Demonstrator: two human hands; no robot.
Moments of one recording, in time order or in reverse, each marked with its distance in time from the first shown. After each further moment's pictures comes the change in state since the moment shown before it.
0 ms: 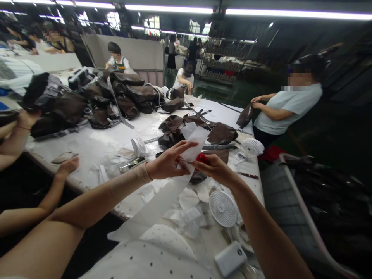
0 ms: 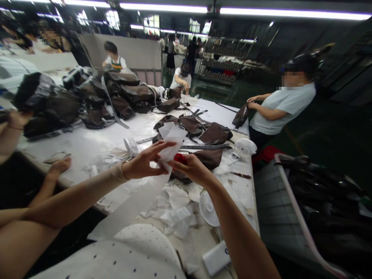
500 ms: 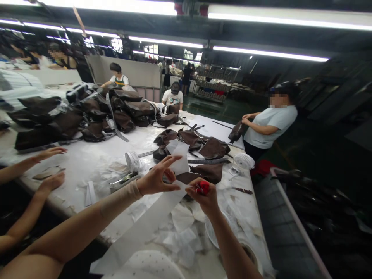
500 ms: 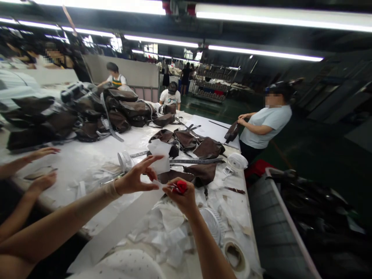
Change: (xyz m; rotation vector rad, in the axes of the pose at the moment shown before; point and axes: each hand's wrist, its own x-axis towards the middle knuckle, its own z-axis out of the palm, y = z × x) left_hand -0.011 -0.024 -0.004 0.018 0.052 -0.078; right_hand -0.009 0.034 0.043 0.153 0.532 -0.201
